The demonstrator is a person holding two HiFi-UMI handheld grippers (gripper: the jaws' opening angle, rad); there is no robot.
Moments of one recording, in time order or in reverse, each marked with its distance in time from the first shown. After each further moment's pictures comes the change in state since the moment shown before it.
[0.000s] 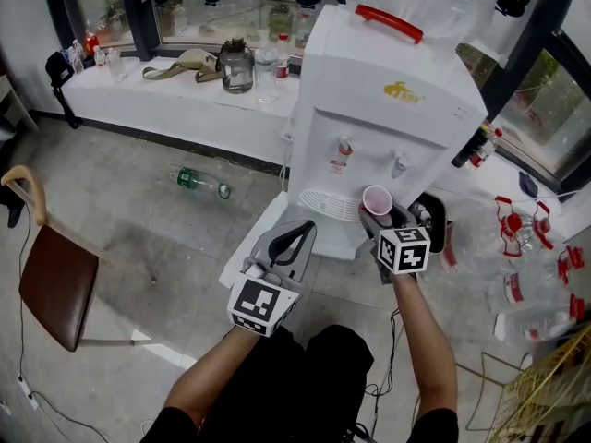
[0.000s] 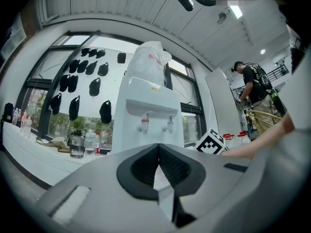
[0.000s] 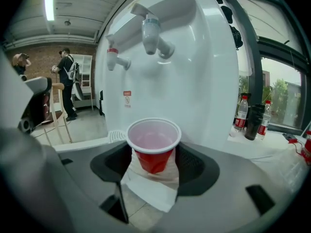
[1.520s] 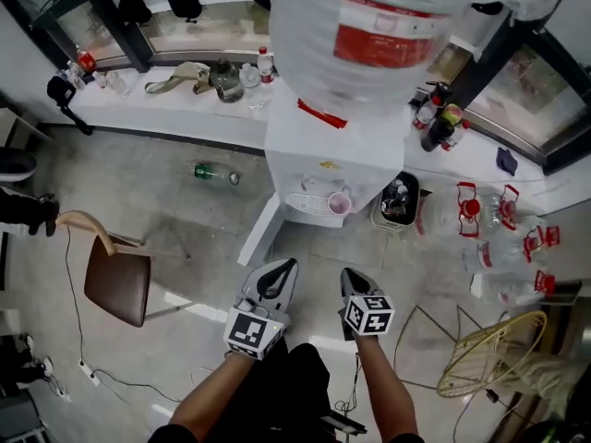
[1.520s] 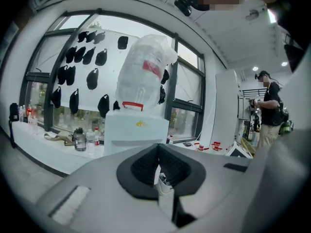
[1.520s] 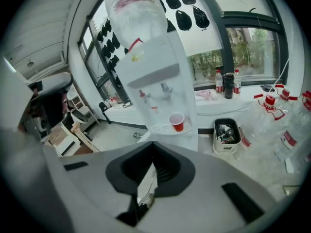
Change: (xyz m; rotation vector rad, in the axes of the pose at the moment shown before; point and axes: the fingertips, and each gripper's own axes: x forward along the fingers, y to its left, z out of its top) left arm -0.031 -0.063 0.206 -0.156 0.283 0.006; right arm -0.229 0.088 0.052 0.440 0.237 0.043
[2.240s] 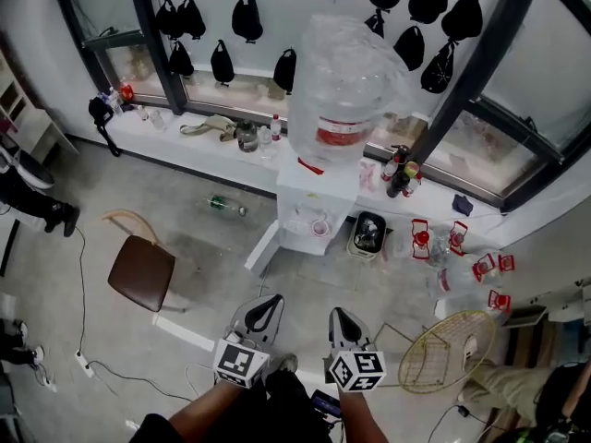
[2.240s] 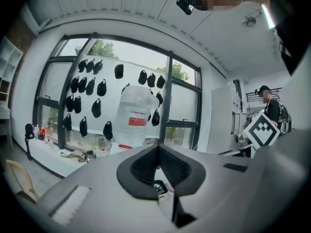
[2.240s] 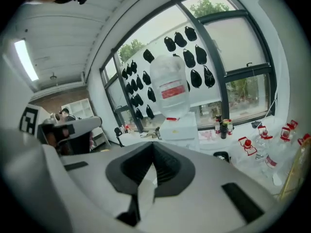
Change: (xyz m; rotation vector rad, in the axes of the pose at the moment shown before) left arm -0.219 -0.163 0.252 0.010 -0.080 0.067; right arm -0.390 0.193 0.154 -0.064 -0.307 0.038
